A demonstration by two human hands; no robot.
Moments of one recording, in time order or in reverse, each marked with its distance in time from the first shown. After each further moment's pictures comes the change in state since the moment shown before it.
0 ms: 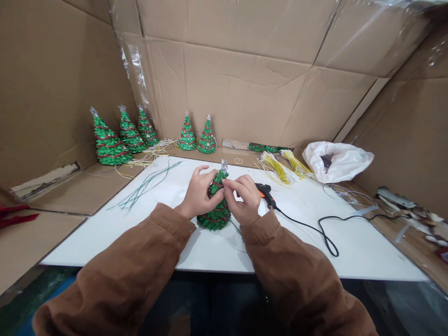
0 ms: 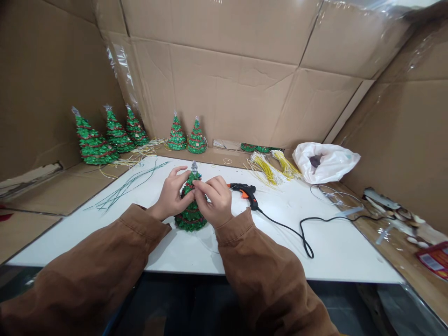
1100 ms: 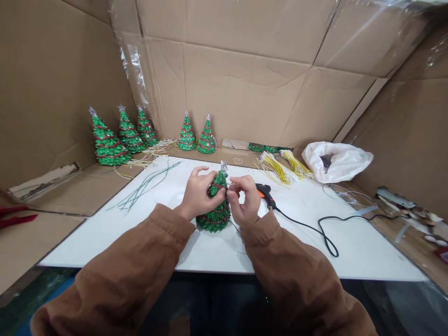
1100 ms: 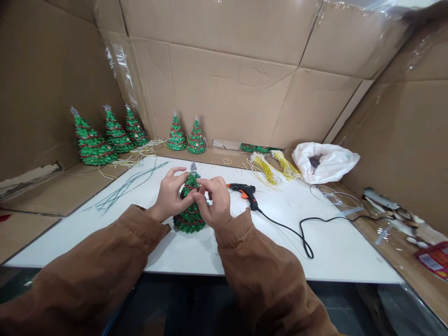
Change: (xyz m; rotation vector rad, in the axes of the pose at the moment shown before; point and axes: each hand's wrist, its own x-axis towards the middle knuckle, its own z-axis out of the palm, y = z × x) left_hand 0.000 0.001 0.001 0.096 0.119 0.065; right_hand -0.003 -0.002 -0.002 0.140 0.020 0.045
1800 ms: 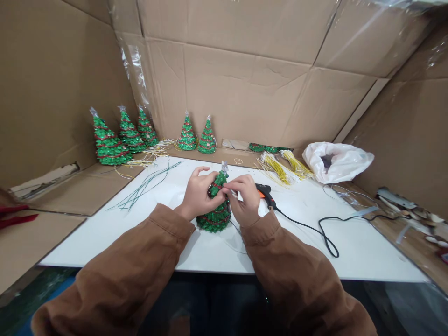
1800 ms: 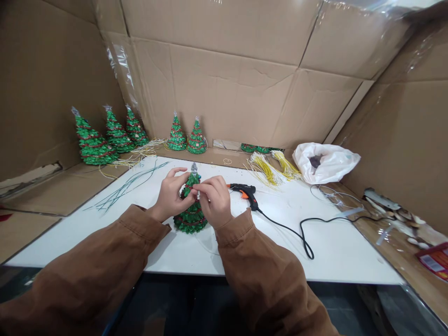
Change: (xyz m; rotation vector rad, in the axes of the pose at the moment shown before) left_hand -0.001 -0.001 0.001 -0.006 -0.013 -0.001; right_hand 0.003 0.001 0.001 -0.045 0.011 -0.036
